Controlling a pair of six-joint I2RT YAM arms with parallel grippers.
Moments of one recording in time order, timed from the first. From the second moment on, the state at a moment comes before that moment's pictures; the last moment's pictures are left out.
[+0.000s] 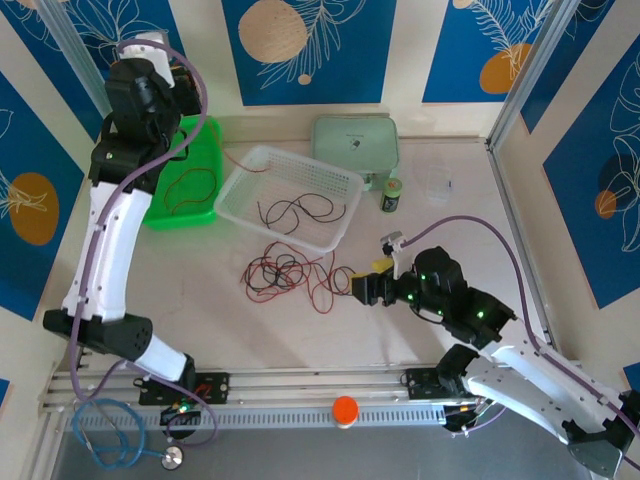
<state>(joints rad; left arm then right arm) -0.22 1.54 2.01 -0.59 -0.24 -0.17 0.77 0.65 0.64 -0.45 -0.12 0.39</state>
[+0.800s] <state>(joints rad) 0.04 1.69 1.31 -0.28 -0.07 -0.43 0.79 0.70 0.59 -0.59 -0.02 0.73</state>
